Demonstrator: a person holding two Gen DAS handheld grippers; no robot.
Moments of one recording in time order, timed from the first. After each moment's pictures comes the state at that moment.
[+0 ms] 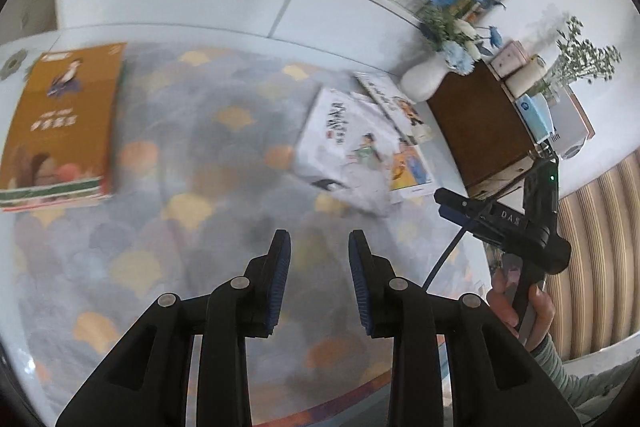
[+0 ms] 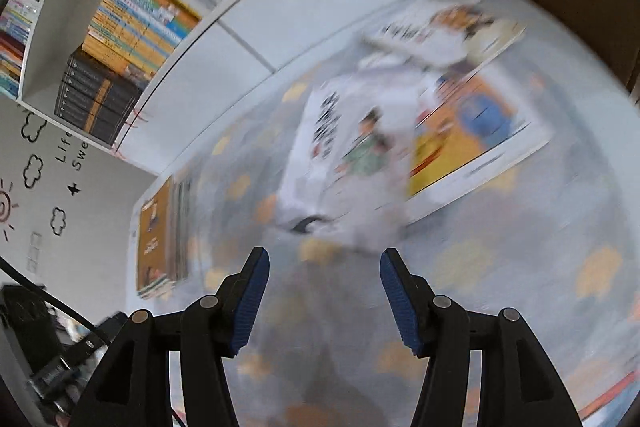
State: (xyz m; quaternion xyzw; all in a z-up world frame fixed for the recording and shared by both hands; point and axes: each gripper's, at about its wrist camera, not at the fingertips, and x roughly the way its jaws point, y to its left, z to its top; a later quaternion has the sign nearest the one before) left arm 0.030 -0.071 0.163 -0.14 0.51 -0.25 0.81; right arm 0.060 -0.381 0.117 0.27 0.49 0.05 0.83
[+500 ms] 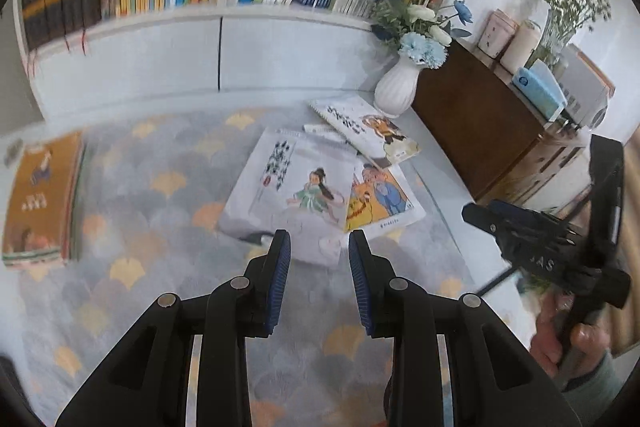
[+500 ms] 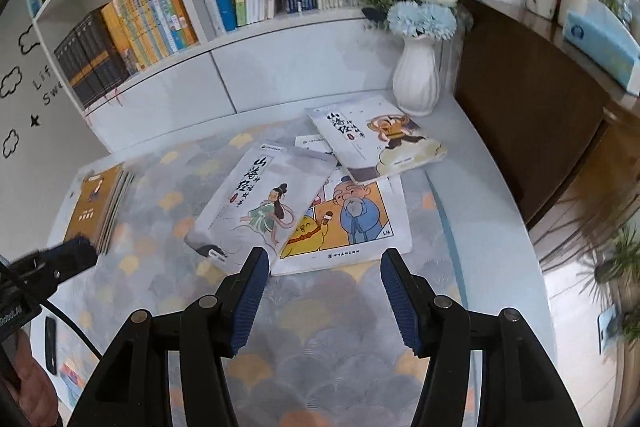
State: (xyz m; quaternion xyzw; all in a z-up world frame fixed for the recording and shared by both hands) left arm 0.017 -0.217 0.201 -0.03 0.43 -0.21 0.88; right arm 0.030 -0.447 0.171 0.07 0.44 0.01 0.89
